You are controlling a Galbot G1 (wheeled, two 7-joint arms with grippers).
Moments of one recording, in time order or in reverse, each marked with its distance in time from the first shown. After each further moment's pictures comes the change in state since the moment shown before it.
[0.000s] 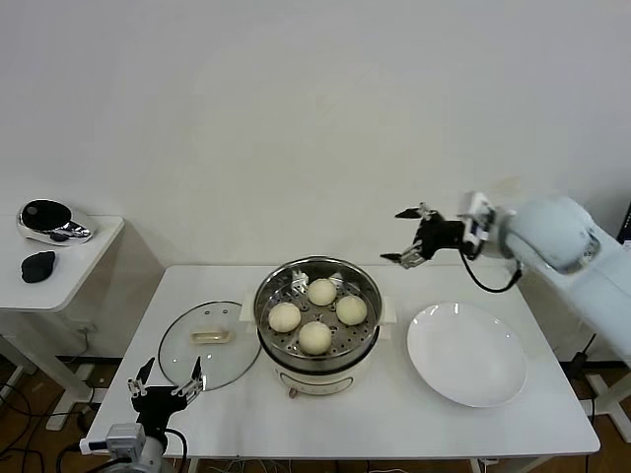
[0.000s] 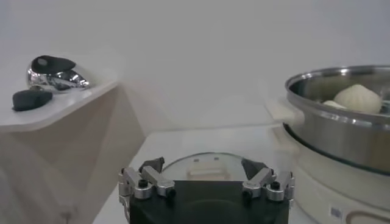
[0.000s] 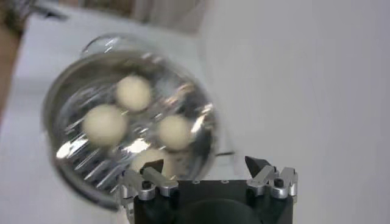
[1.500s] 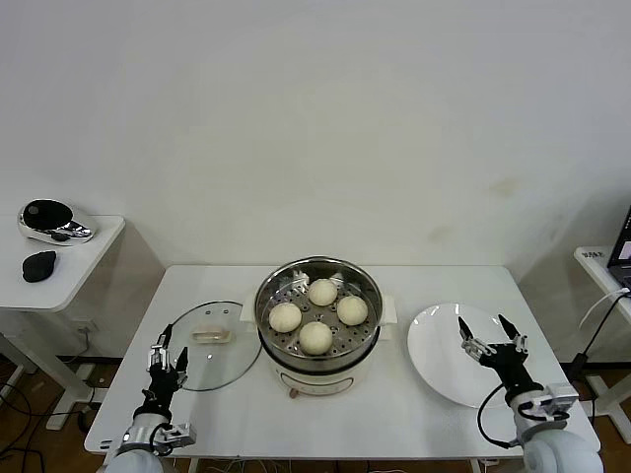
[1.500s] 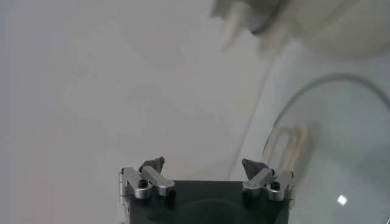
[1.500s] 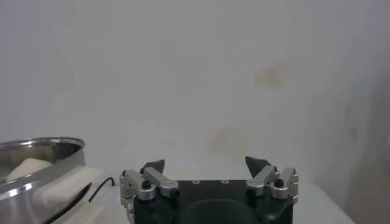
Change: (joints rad) left arm -0.241 0.192 0.111 0.493 1.238 -0.260 -0.155; right arm -1.172 0.629 0.877 0.098 -0.014 0.420 0.422
